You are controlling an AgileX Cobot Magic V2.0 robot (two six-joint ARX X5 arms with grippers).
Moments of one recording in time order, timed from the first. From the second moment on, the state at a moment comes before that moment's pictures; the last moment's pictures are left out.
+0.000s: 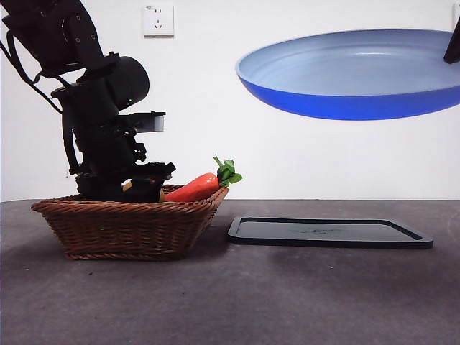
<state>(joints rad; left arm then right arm) -0.36 1.90 1.27 -0.40 0.02 0.13 0.16 1.00 1.04 -0.97 -0.38 0.00</state>
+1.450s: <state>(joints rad) -0.56 1.47 1.28 -0.49 0.18 0.07 0.16 1.23 1.04 -0.83 -0.39 0.06</state>
